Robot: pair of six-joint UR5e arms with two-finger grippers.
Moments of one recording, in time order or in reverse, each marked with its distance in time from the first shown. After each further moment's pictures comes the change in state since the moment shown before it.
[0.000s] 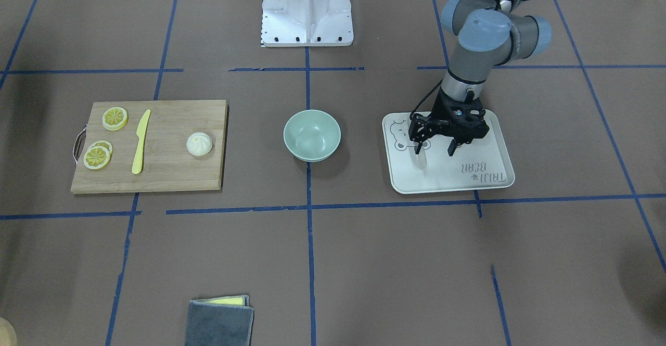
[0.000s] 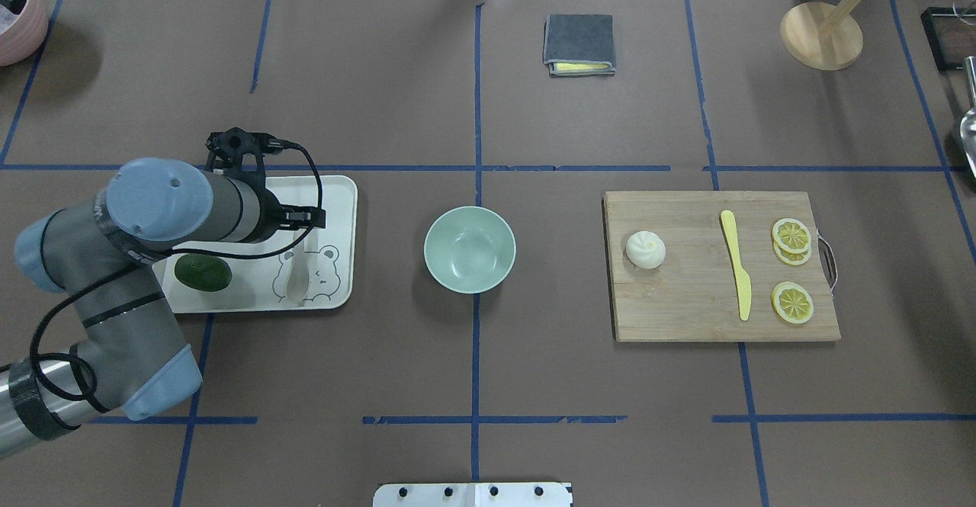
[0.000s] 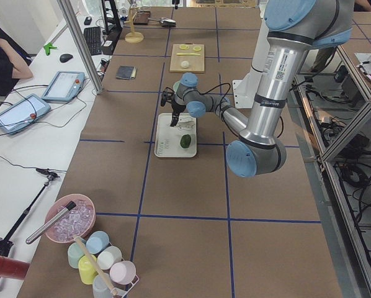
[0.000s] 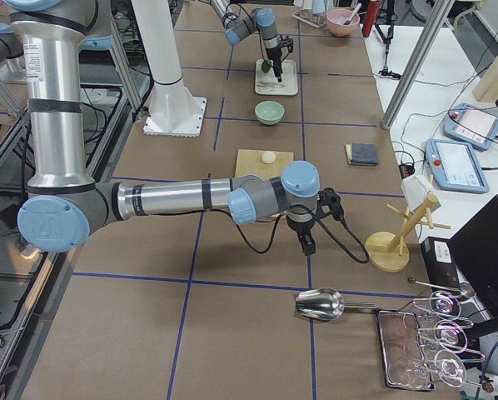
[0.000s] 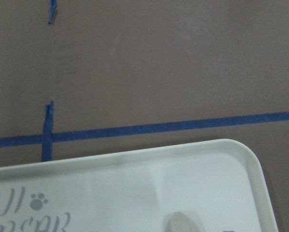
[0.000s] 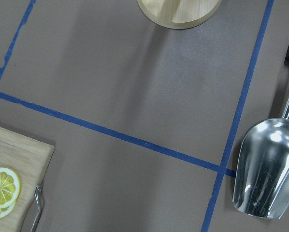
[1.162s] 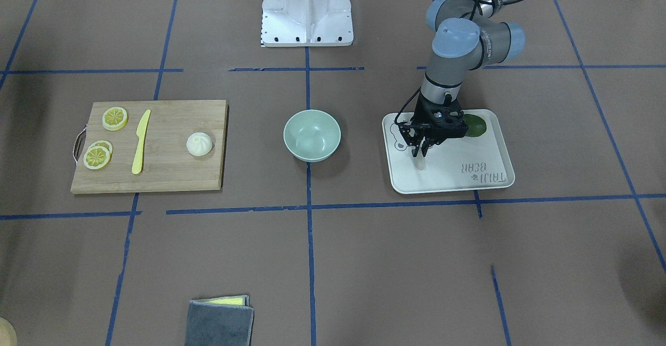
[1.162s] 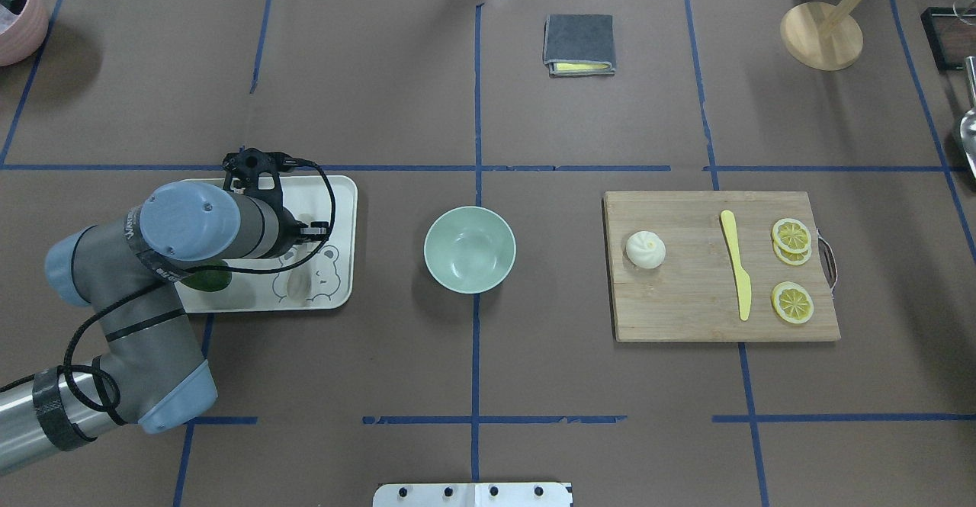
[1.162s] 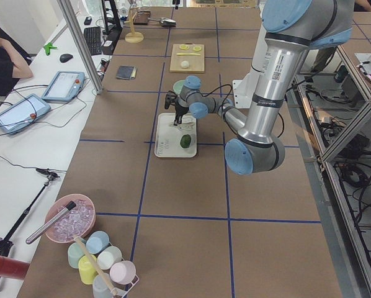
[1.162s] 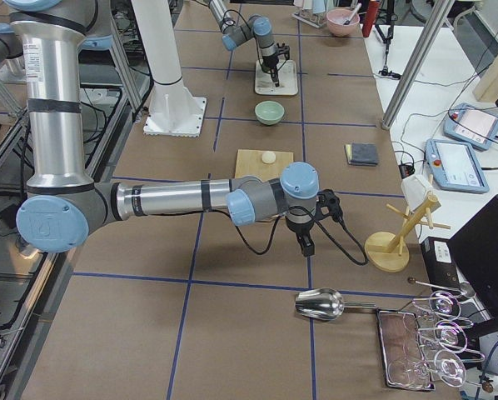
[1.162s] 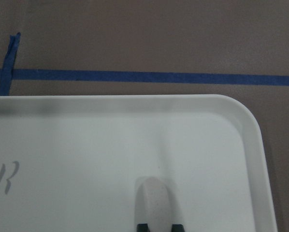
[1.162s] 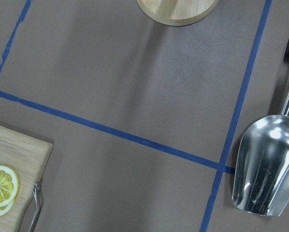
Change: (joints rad) left arm 0.033 -0.009 0.031 0.002 0.039 -0.045; right arm 0.000 -0.003 -0.002 0.000 0.000 0.000
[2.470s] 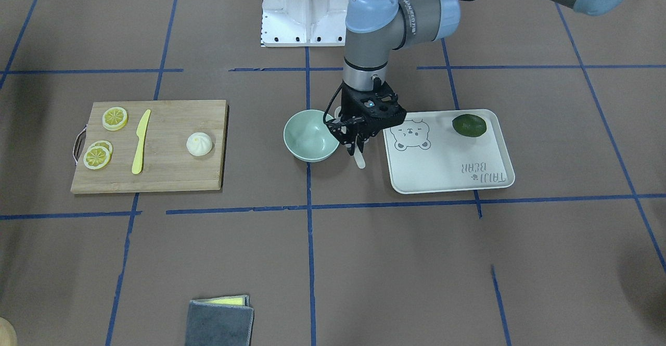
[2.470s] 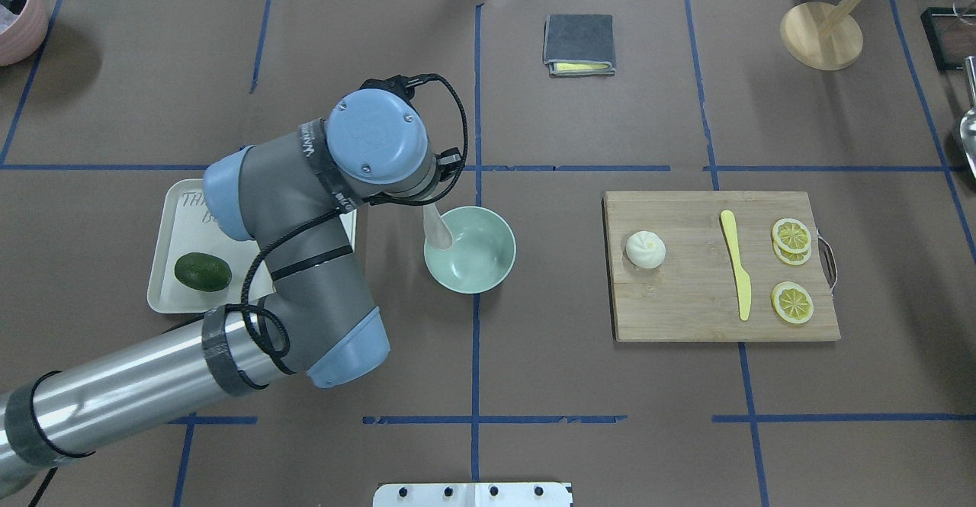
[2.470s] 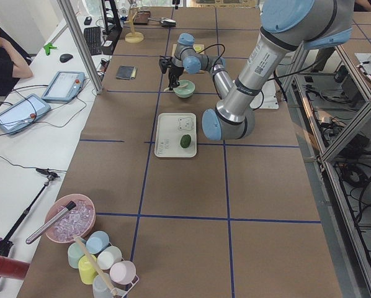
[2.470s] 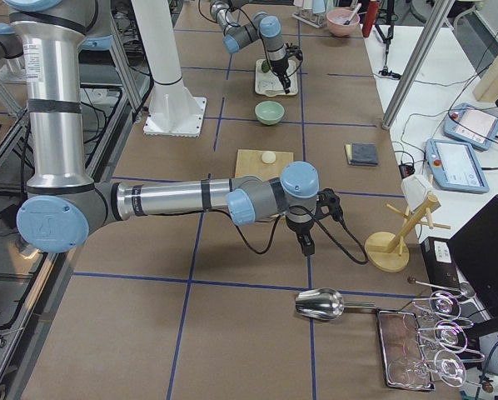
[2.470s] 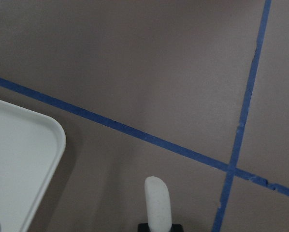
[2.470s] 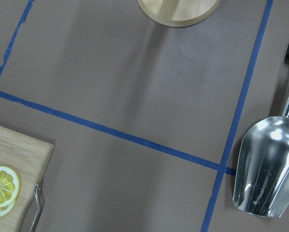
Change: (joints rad) left arm 0.018 -0.486 0.133 0.377 0.025 -0.415; right arm 0.000 0.001 0.003 0.000 0.000 0.000
